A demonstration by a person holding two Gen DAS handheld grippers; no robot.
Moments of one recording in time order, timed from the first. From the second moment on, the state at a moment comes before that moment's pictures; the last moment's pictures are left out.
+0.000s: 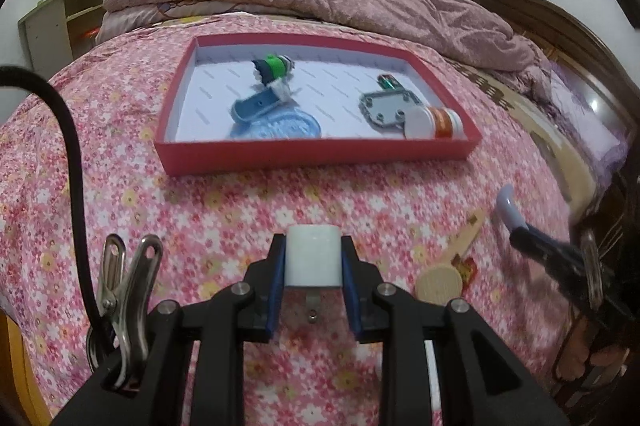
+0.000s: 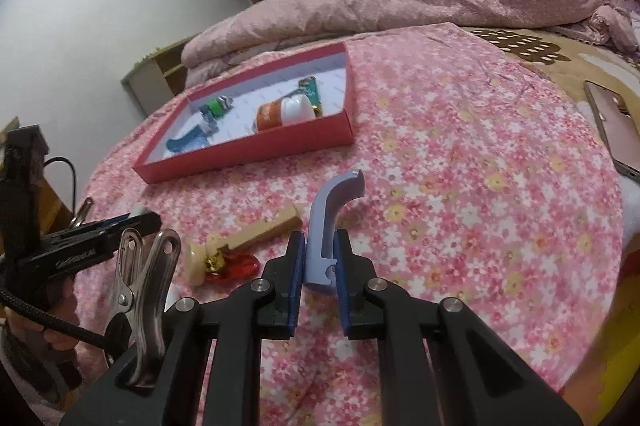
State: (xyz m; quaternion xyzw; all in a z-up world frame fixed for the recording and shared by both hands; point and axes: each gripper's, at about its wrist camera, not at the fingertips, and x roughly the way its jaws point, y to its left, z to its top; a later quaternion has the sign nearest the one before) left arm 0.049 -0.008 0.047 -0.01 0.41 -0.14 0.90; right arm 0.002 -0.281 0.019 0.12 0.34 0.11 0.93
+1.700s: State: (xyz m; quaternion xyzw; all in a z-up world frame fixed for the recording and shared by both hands) left arm 0.214 0.014 0.055 0.01 0.39 -0.06 0.92; right arm 0.152 -0.253 0.058 0.03 0.33 0.12 0.94
